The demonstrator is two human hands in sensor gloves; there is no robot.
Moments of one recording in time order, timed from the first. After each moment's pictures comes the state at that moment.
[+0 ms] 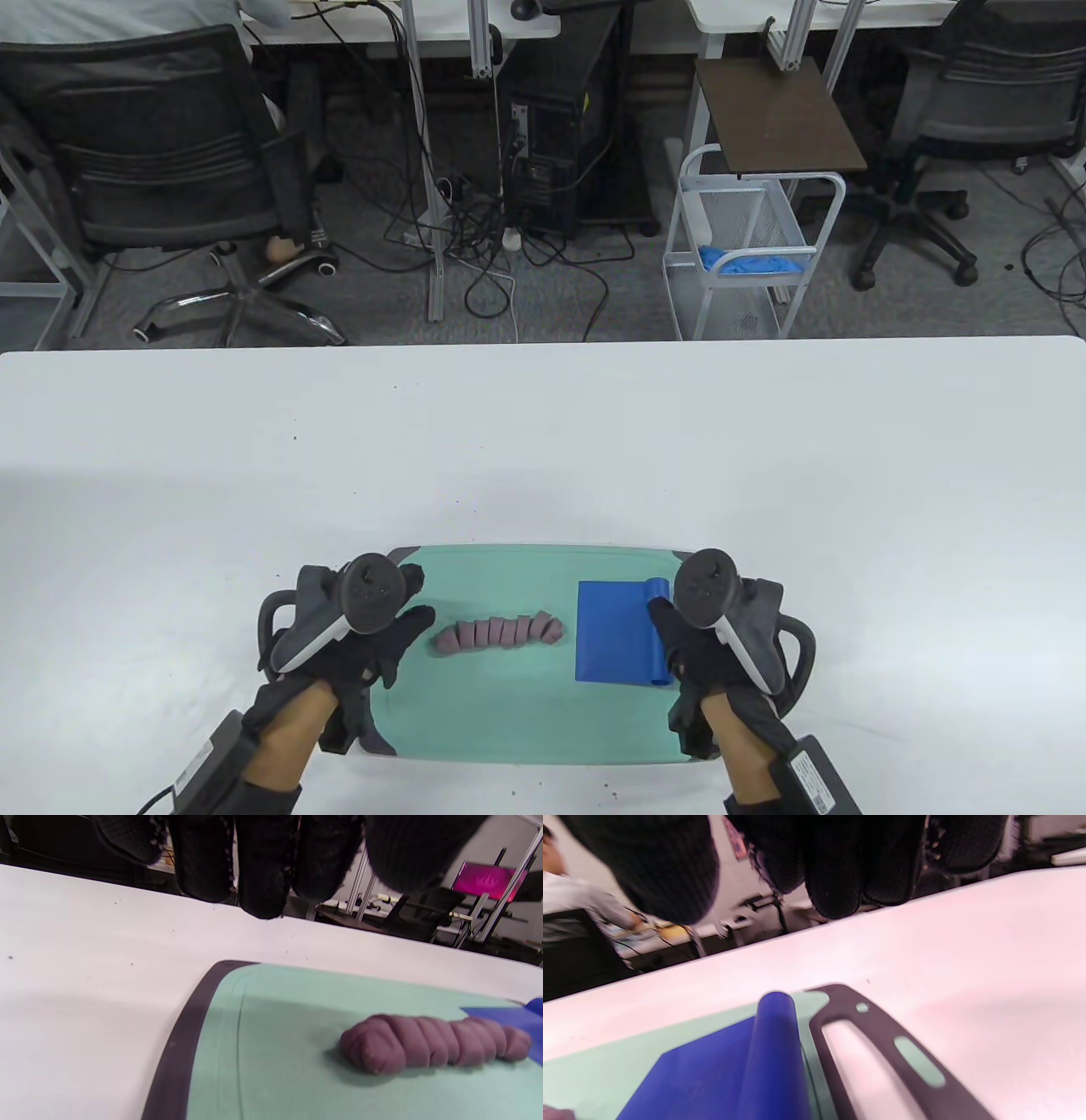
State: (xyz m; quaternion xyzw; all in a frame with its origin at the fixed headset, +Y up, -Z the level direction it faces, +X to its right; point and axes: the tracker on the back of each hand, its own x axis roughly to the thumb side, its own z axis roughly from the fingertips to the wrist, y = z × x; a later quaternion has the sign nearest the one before) left_hand -0.221 -0.692 -0.278 -0.07 -0.07 0.09 0.99; right_hand 0.151 -0.689 -0.257 -0.10 0.01 0.99 0.13
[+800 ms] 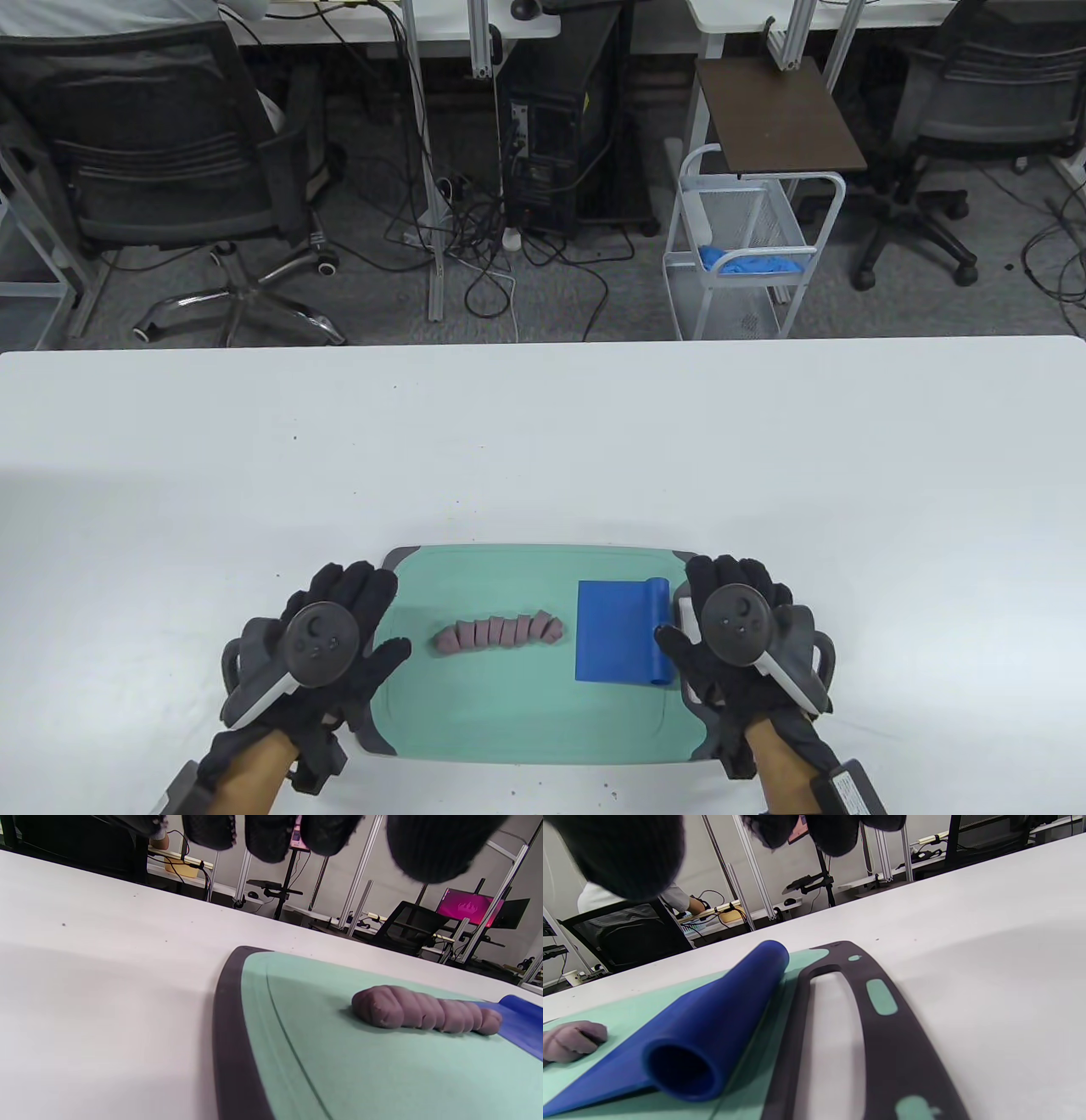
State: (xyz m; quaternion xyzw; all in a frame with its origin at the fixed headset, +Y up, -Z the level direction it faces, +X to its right) left_hand -0.249 -0.718 -0.247 -0.06 -0.08 0.11 0.99; right_hand 0.179 -0.729 -0.252 -0.01 0.05 0.99 0.16
